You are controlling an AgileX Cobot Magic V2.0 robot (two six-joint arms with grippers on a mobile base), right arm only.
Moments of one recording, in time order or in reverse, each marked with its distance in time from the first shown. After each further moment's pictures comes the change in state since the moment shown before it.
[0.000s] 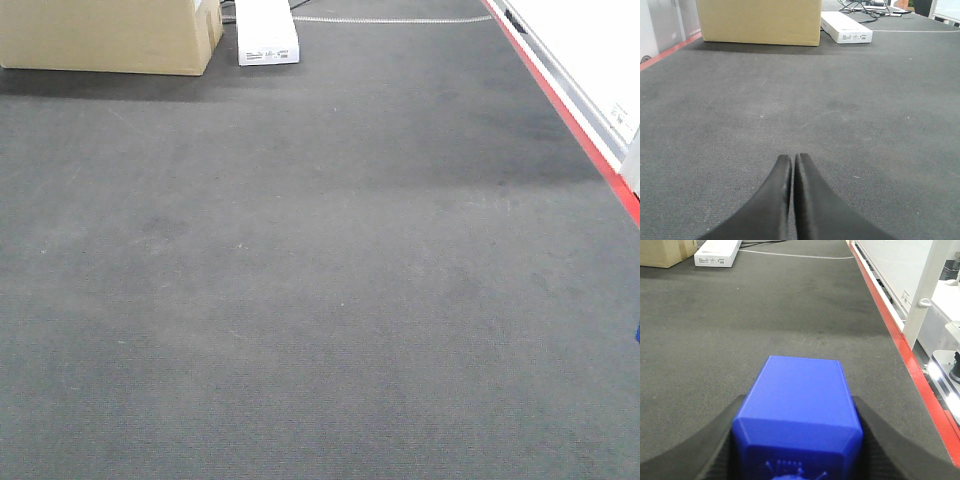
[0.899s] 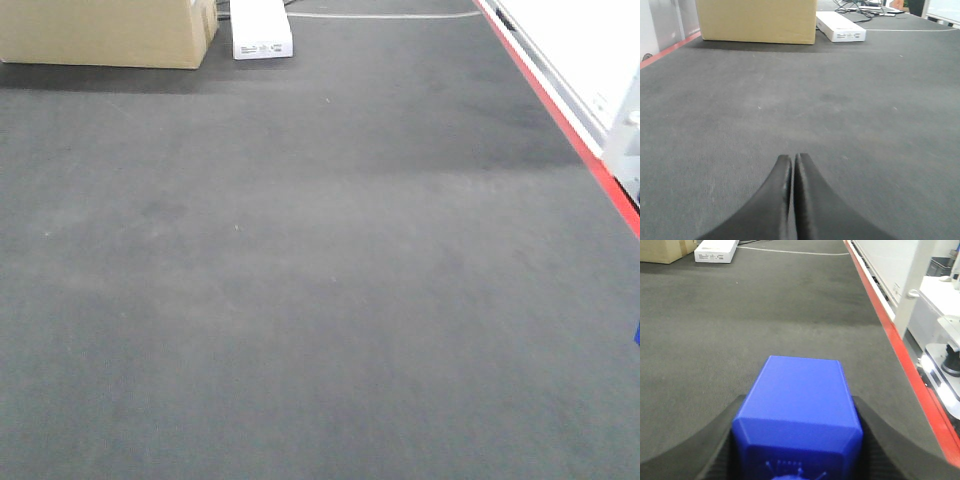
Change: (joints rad) arm 0.000 0.000 0.001 0.000 0.006 0.000
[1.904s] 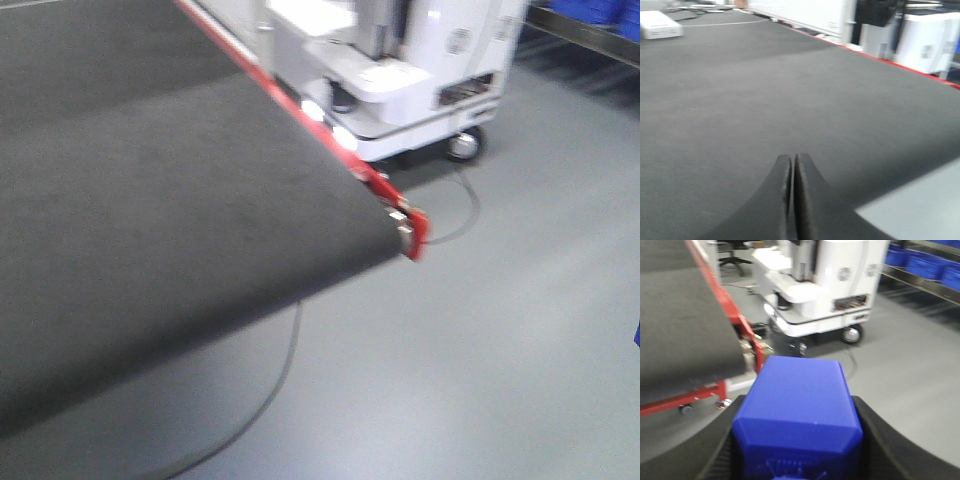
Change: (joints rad) arm 0.000 0.000 0.000 0.001 0.002 0.000
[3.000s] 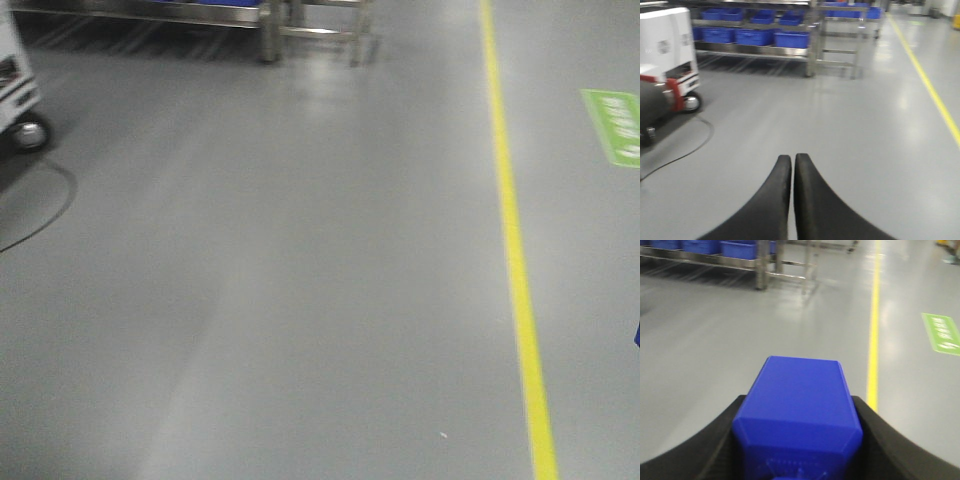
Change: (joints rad) arm 0.000 0.000 0.000 0.000 0.001 0.000
